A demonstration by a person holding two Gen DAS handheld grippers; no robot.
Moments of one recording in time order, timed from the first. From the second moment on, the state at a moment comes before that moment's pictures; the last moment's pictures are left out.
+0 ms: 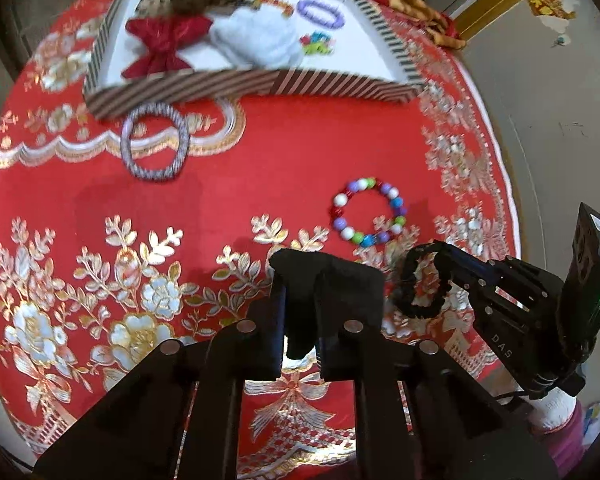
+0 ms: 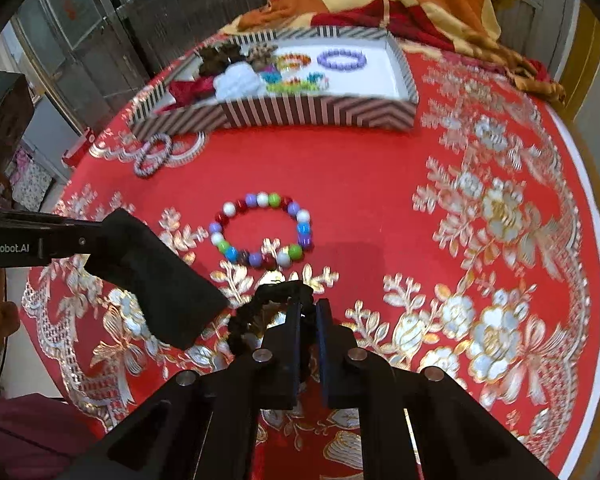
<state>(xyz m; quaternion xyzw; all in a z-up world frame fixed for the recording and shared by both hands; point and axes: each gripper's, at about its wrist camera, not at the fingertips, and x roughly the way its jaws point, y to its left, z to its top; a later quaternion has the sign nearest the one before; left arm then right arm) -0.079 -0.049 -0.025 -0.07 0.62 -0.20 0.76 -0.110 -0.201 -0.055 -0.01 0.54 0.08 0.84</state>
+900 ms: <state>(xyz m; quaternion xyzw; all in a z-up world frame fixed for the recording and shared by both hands) -0.028 -0.071 0.077 -0.05 0.52 -0.22 0.82 -0.081 -0.214 0.034 -0.02 0.46 0.07 0.88</state>
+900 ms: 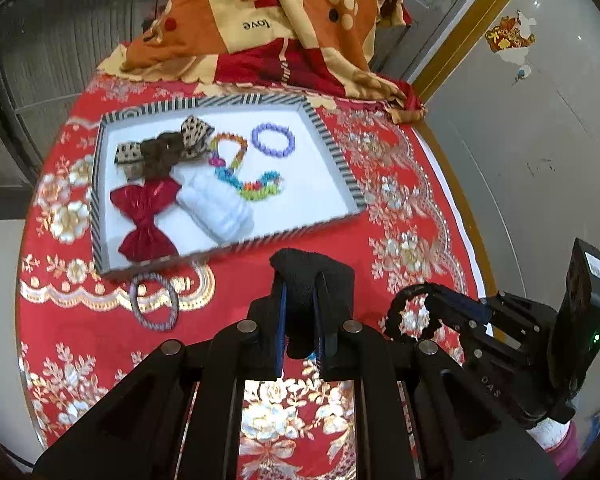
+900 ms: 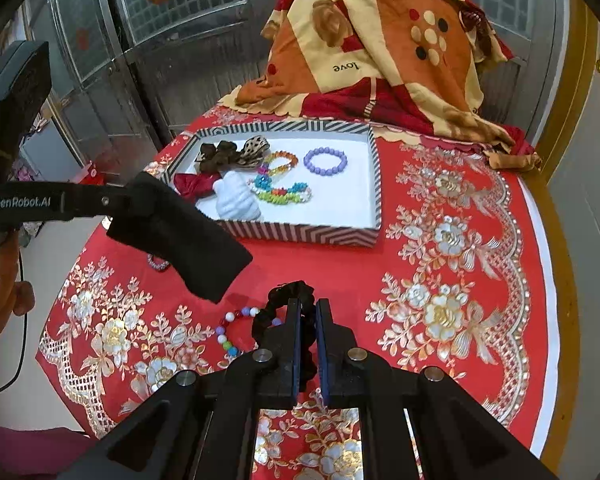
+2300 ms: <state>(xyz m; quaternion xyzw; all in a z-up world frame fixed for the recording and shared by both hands) 0.148 -0.075 0.062 -0.15 0.52 -0.13 0.83 0.089 -0.225 0.013 0.00 0.48 0.12 0.87</state>
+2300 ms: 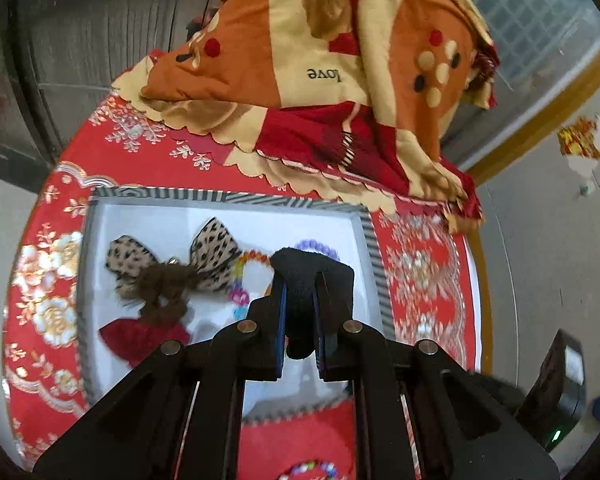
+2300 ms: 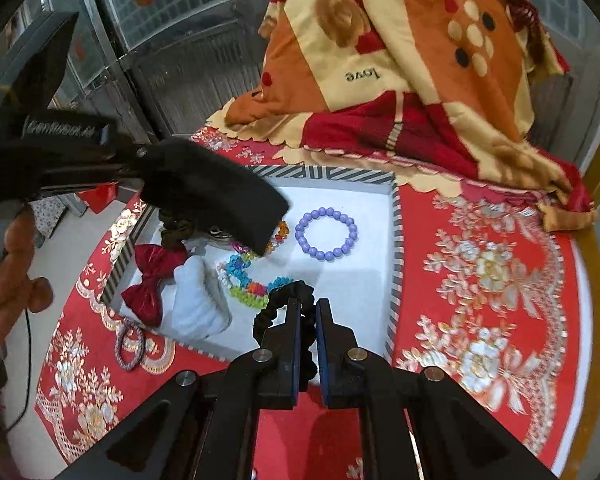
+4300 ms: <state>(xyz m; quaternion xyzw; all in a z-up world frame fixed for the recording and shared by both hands) 0.034 -0.070 0.053 -0.04 0.48 -0.05 0.87 0.000 -0.221 0.007 0.03 0.49 0.05 0.87</state>
